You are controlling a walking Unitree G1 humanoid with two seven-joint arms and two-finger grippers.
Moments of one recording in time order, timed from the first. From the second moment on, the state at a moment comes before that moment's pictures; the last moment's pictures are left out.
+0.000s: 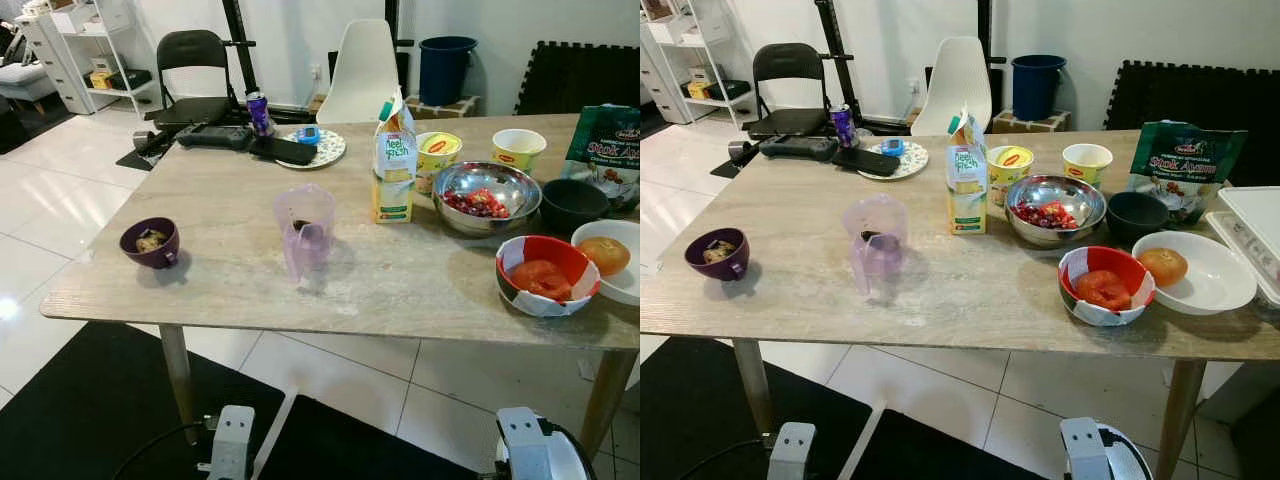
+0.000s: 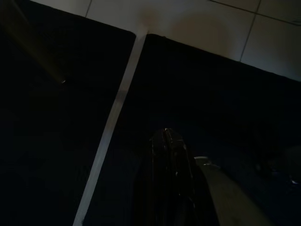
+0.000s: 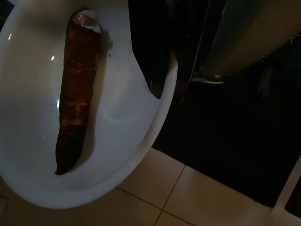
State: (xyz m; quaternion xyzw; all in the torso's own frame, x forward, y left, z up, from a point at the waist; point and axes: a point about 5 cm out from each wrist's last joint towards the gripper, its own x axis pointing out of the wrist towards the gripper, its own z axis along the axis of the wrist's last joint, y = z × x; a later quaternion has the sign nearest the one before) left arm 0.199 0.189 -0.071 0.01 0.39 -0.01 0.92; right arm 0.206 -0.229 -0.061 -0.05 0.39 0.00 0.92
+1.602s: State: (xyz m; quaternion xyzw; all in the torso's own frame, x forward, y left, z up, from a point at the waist) left arm 0.202 0.185 -0.070 0.01 0.38 -0.01 0.92; right arm 0.204 -0.230 -0.062 -0.06 0.40 0.00 0.92
